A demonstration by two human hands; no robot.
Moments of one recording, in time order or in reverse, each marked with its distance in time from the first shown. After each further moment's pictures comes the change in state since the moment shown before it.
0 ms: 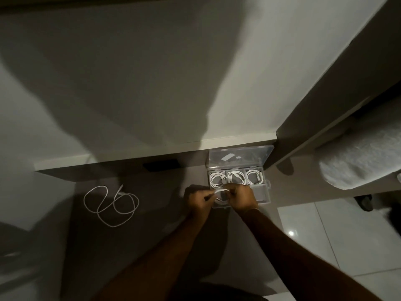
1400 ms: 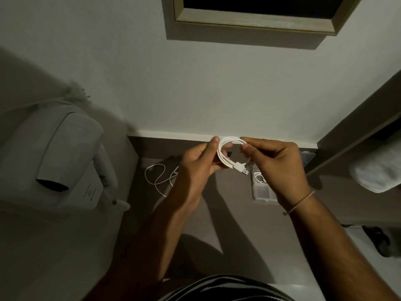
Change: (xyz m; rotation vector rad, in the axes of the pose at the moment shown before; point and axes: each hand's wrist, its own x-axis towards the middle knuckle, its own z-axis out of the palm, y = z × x) left_hand -0.180 0.064 -0.273 -1.013 0.090 0.212; right_hand -0.195 -0.286 -0.069 0.701 0.248 -0.495
